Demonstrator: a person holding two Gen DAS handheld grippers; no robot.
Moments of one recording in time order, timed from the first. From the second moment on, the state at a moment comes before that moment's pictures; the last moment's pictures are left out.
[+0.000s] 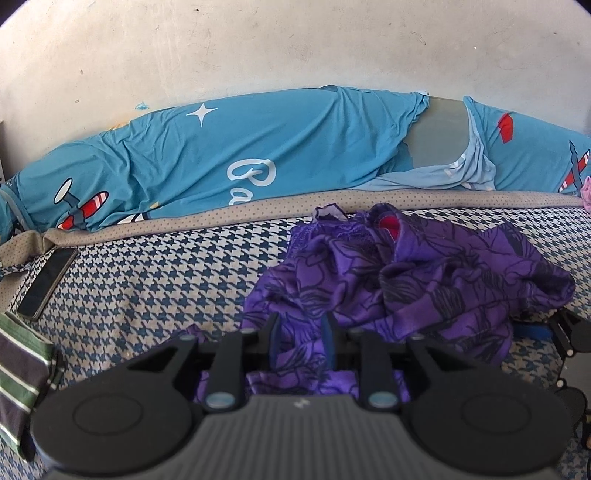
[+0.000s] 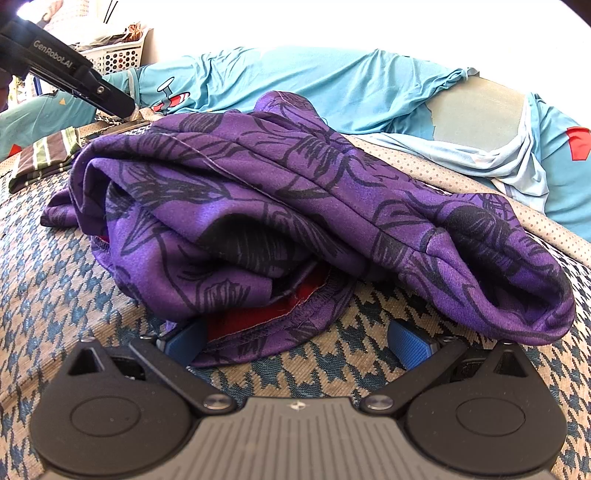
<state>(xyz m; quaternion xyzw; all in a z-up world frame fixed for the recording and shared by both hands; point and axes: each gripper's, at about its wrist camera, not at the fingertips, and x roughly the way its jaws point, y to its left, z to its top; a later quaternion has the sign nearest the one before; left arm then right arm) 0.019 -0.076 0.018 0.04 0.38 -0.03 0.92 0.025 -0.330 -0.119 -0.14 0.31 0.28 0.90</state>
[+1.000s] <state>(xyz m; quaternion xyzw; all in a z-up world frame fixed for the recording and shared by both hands) 0.046 -0.016 -0.001 -0.07 0.40 0.01 0.91 -0.003 -0.274 -0.007 0.01 0.27 0.17 0.95</state>
